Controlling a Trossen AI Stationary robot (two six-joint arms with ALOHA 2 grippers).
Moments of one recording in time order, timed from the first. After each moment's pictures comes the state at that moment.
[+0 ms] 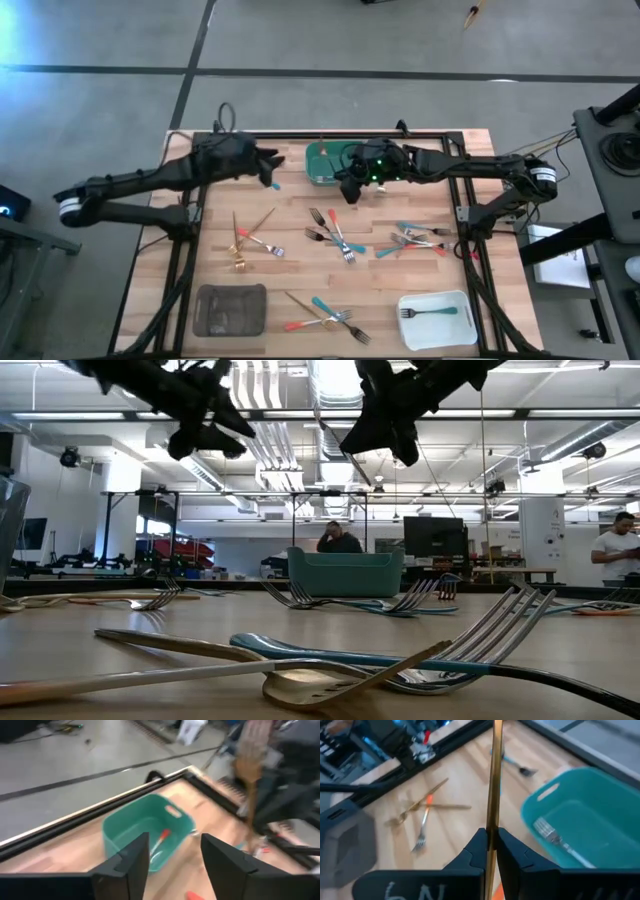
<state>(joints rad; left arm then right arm) 0.36 1.01 0.76 -0.10 -0.15 -0.43 -0.23 1.46 1.16 -0.24 -0.01 0.39</state>
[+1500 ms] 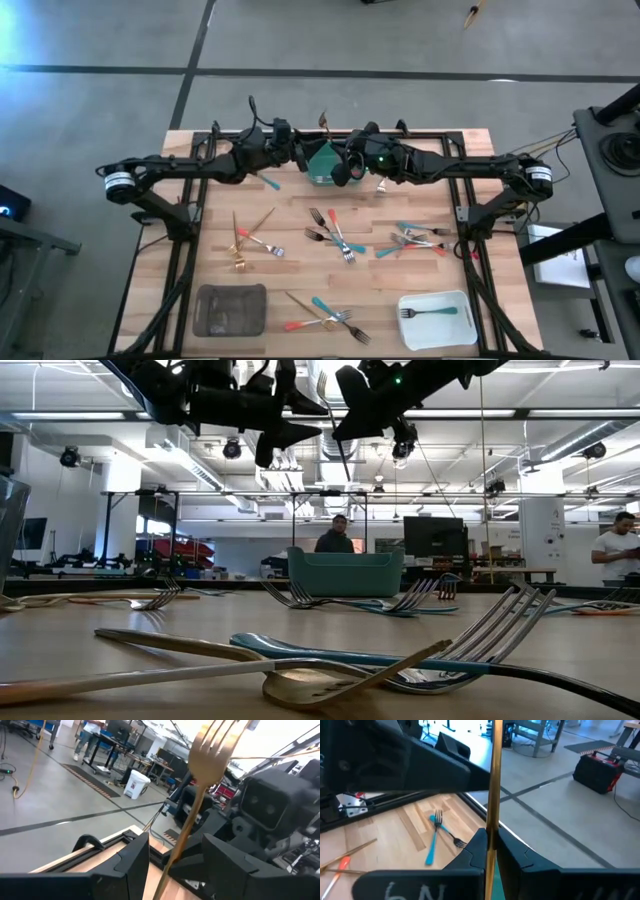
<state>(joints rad) 0.38 1.47 0.86 0.71 0.02 -0.51 -0.22 1.50 1.16 0.04 0.37 0.09</state>
